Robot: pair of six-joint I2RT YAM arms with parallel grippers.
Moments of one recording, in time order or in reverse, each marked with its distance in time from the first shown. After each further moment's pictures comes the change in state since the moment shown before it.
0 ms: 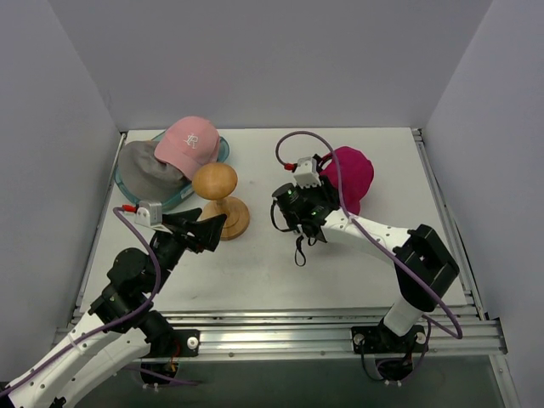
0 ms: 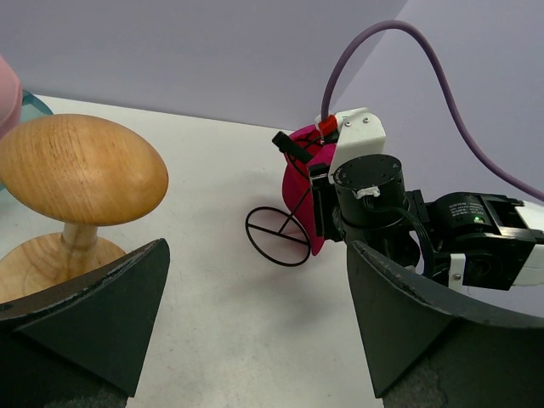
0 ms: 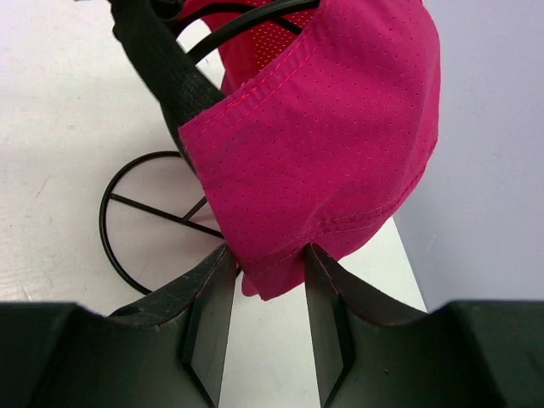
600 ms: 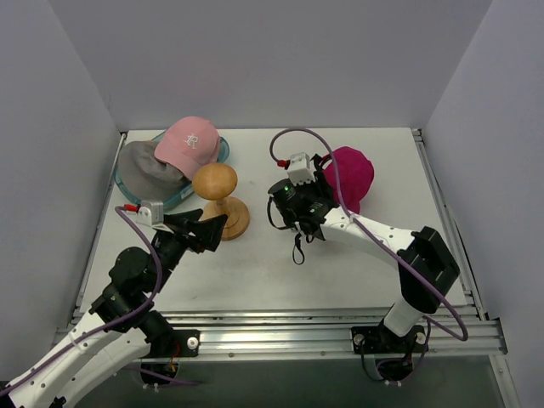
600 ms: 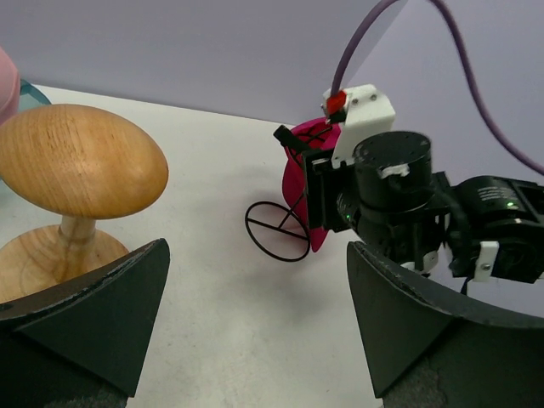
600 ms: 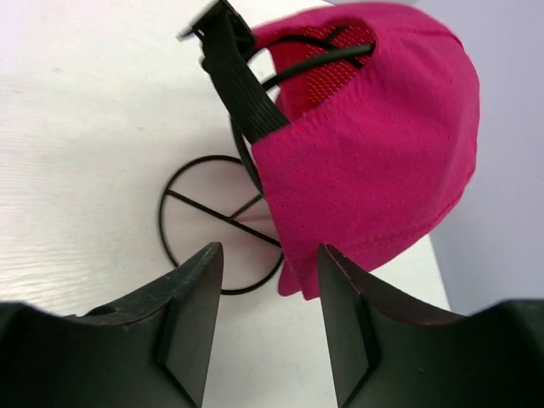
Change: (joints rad) left arm 0.000 0.007 0.000 -0.004 0.000 -0.008; right arm 0.029 0.000 0.056 -0.044 -0.086 0.000
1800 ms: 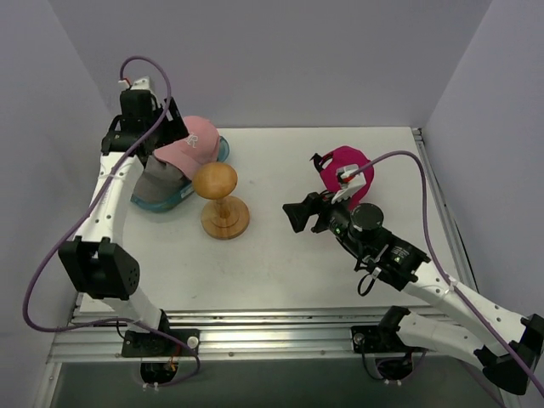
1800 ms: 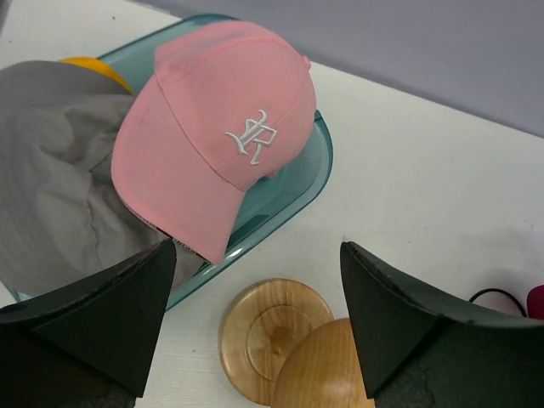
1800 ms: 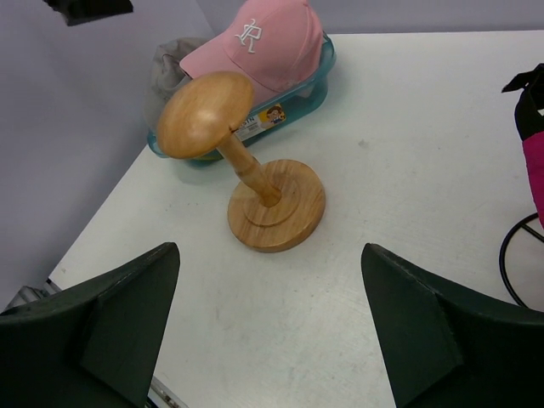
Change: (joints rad) left arm 0.691 1.157 1.185 -0.662 0.219 0.117; right arm 0.015 -0.725 -0.335 0.267 -0.913 0.288
